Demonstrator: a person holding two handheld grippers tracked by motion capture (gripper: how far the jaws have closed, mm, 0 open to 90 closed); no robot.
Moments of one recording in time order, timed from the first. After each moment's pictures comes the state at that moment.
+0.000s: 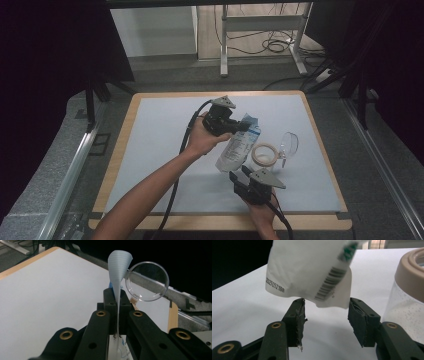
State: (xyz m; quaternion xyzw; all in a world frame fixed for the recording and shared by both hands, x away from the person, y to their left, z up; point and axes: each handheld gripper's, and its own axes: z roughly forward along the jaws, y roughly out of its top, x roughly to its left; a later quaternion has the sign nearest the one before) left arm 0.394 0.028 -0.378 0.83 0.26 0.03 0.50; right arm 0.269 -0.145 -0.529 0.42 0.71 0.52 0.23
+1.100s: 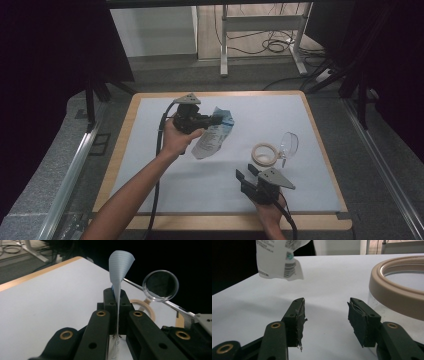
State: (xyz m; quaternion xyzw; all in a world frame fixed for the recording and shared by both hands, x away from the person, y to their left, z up) left arm 0.390 0.109 -0.386 0.78 0.32 0.06 0.54; right arm 0.269 -0.164 -0.523 0.42 0.70 0.53 0.23
